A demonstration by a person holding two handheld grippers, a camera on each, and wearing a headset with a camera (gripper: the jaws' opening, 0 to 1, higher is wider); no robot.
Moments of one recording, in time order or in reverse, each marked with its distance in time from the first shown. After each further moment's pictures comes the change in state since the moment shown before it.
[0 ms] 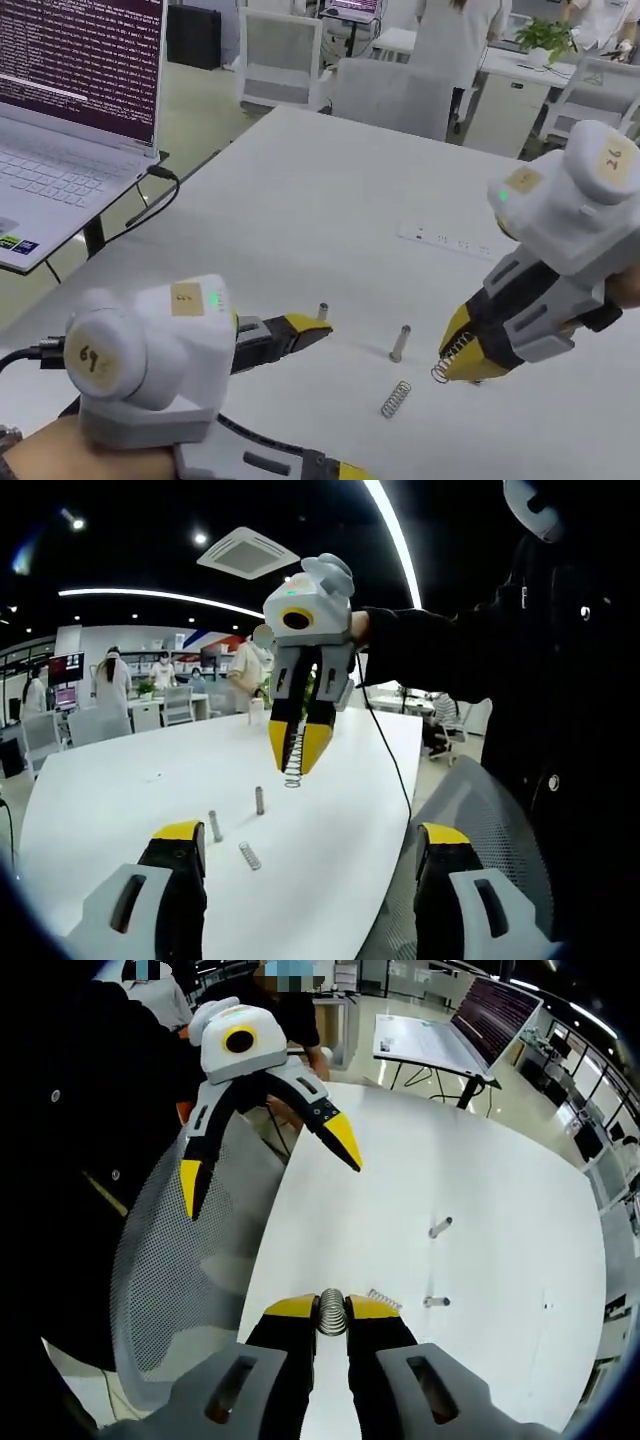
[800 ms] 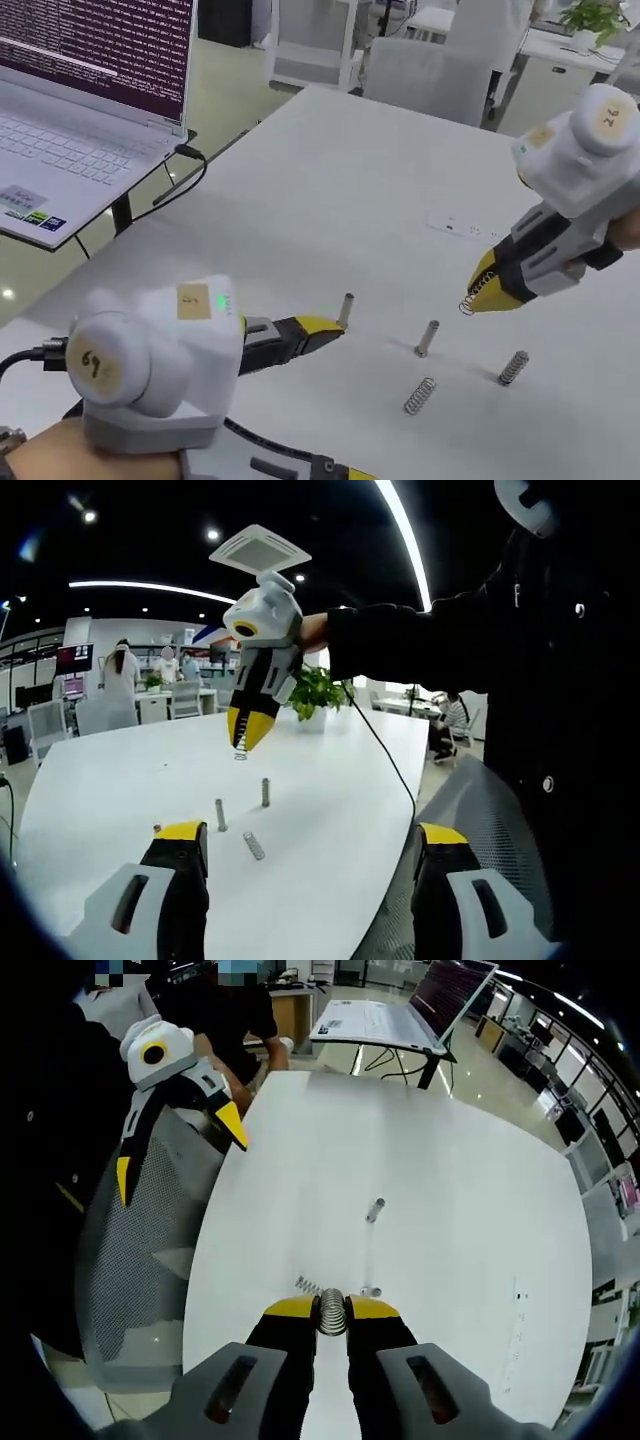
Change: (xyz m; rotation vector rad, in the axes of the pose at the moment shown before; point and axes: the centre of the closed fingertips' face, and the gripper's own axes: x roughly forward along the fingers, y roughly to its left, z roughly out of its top) left arm -0.007 0.007 -0.010 -0.039 -0.001 0.031; right arm 0.005 -0.084 -0.015 0.048 0.042 -0.082
